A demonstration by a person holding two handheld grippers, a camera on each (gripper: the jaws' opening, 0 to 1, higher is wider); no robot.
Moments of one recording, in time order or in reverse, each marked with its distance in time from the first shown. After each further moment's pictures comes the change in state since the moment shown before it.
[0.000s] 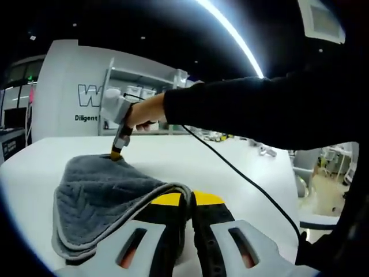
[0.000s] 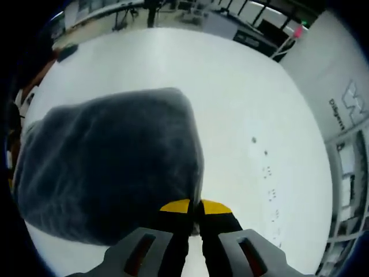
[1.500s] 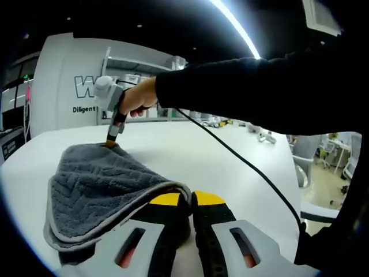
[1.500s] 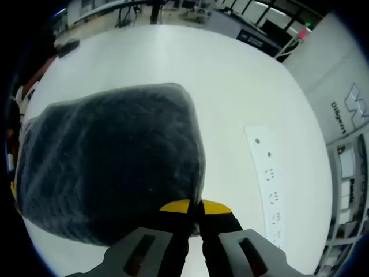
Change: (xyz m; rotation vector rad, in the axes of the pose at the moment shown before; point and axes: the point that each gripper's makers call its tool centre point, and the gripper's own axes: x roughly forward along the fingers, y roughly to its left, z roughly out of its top) left arm 0.000 -0.003 -0.022 0.016 0.099 -0.001; right arm 0.007 -0.001 0.003 -0.025 0.009 0.005
